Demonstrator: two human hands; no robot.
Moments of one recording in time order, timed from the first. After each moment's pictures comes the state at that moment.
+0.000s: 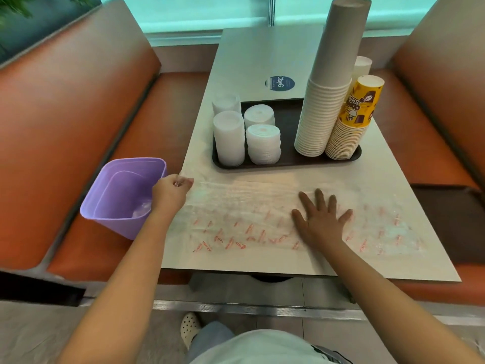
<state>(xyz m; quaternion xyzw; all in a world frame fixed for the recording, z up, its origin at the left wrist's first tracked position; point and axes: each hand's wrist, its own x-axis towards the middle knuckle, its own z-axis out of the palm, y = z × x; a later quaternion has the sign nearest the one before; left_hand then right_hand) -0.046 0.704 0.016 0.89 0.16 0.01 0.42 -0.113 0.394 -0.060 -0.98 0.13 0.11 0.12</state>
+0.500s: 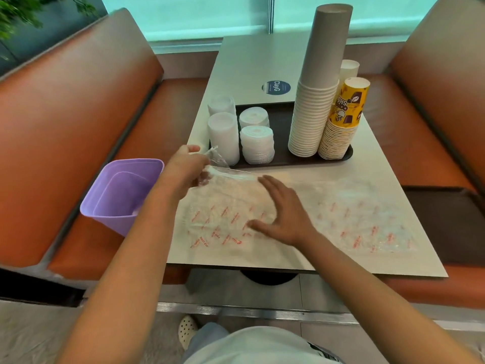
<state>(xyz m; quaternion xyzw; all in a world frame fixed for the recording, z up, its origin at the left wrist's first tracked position) -0.059 0.636 0.096 0.78 0.17 -0.09 0.60 -0.126 0.436 -0.003 -0.92 -0.14 -0.04 0.35</state>
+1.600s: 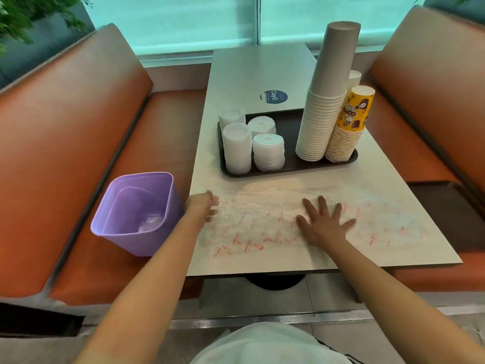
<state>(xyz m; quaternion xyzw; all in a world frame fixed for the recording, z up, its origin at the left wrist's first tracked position) -0.047 0.681 0.019 0.73 0.28 -0.17 0.60 -0.123 0.424 -0.050 -0.96 0.19 0.17 0.12</state>
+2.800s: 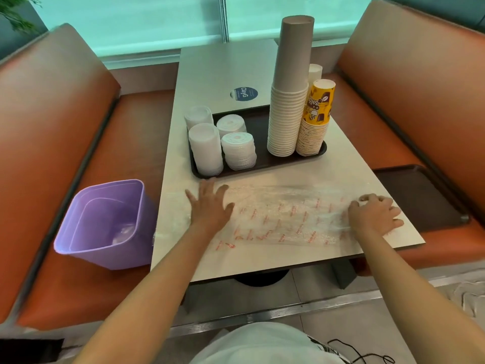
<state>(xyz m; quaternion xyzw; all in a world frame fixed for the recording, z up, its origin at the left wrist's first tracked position) -0.057 0.624 -0.005 0.99 -0.15 -0.04 0.07 -0.152 0.313 -0.034 -0.84 0.51 -0.10 0.14</state>
